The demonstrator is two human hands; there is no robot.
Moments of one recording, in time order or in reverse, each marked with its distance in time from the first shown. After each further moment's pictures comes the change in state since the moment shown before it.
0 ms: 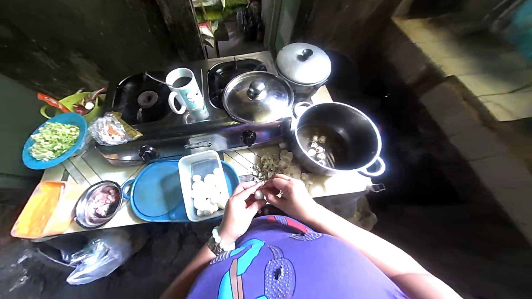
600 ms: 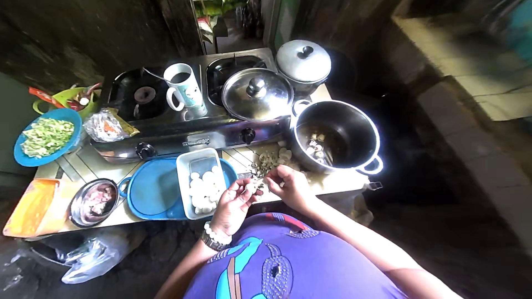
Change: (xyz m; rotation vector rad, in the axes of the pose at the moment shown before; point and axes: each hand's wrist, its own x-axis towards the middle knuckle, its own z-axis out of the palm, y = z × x) left_hand 0.005 0.004 -0.011 -0.746 -0.017 -0.236; right_hand 0.009 0.004 -0.004 -0.003 0.056 0.169
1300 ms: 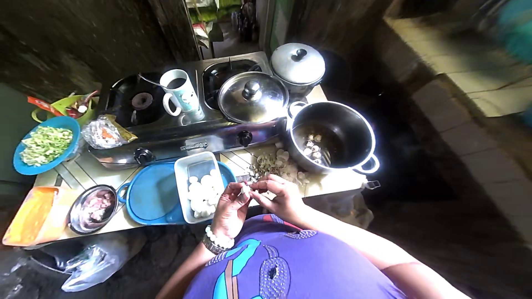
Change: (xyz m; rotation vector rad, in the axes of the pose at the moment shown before) left_hand 0.000 -0.009 0.002 -0.202 0.095 0.067; right_hand -0.010 -0.006 0.021 0.138 0.084 -0.282
